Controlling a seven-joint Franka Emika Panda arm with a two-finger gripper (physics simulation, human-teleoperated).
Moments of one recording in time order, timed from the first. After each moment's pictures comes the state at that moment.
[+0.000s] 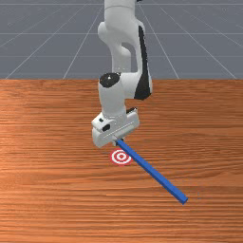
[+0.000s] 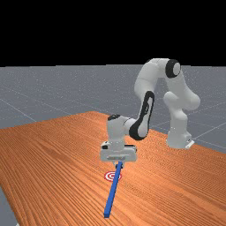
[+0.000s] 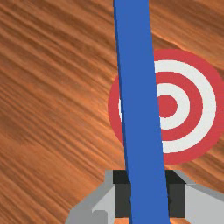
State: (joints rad) arm 0.00 0.57 -0.03 -2.11 0.23 2.61 -0.04
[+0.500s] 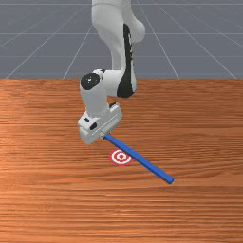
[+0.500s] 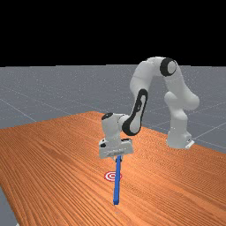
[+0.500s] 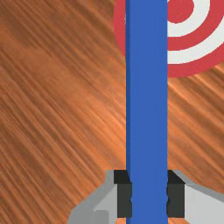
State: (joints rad) arm -0.13 0.54 -0.02 -2.15 0.17 2.47 -0.30
